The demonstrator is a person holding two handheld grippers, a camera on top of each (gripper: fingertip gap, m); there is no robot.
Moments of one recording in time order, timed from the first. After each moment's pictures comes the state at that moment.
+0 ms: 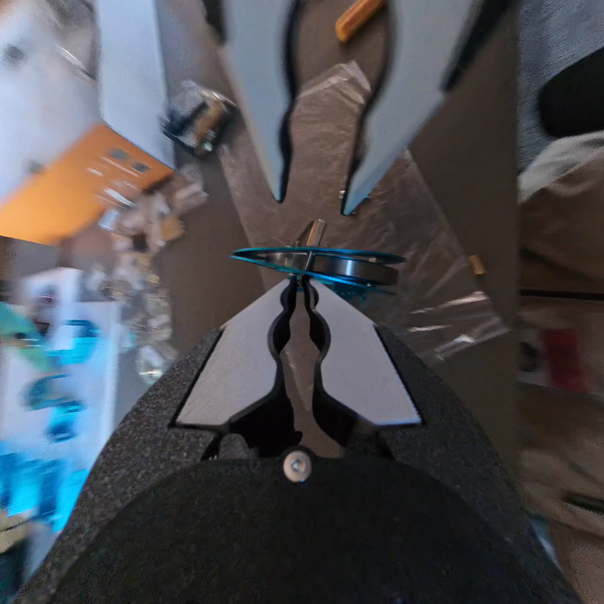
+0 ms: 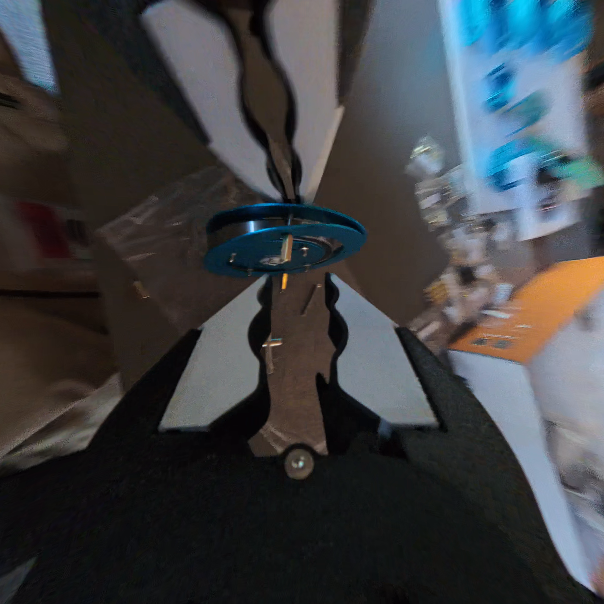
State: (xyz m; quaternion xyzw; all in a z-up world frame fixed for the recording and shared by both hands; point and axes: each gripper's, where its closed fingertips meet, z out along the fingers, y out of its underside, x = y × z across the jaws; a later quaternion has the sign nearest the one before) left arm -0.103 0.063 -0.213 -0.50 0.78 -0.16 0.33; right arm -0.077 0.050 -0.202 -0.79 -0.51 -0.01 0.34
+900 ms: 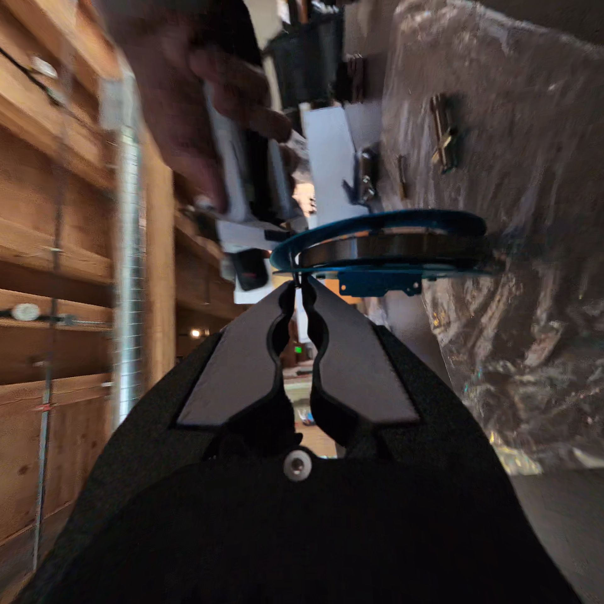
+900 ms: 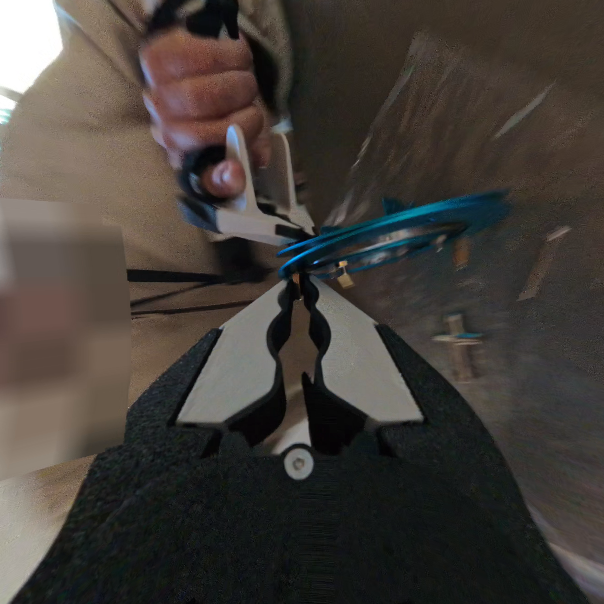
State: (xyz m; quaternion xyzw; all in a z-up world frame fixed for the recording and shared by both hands) left arm -0.087 0.045 -0.202 -0.11 0.69 0.22 0.68; right arm -0.095 0.021 -0.209 -0.82 -0.24 0.51 -0.07
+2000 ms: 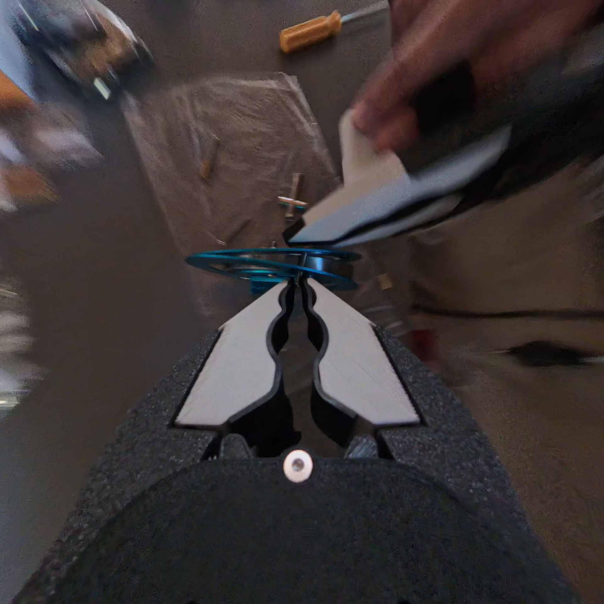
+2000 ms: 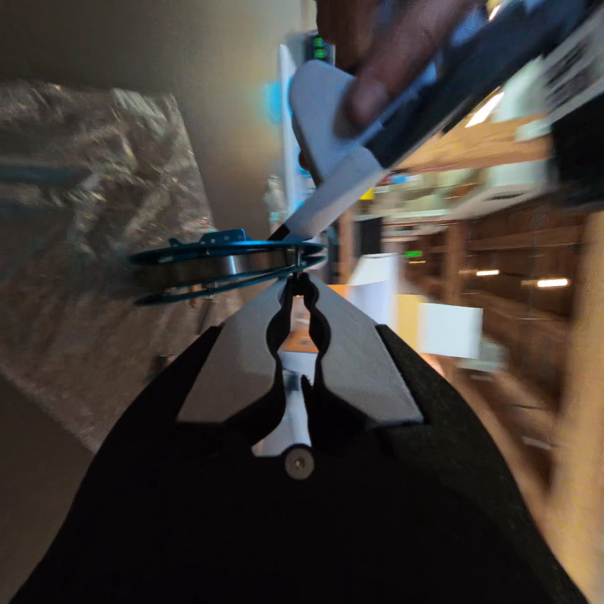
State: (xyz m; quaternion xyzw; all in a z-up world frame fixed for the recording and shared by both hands) left arm -0.105 0.046 -0.214 -0.58 0.75 -0.30 0.15; right arm -0.091 0.060 -0.199 -0.58 -0.54 -0.38 0.48
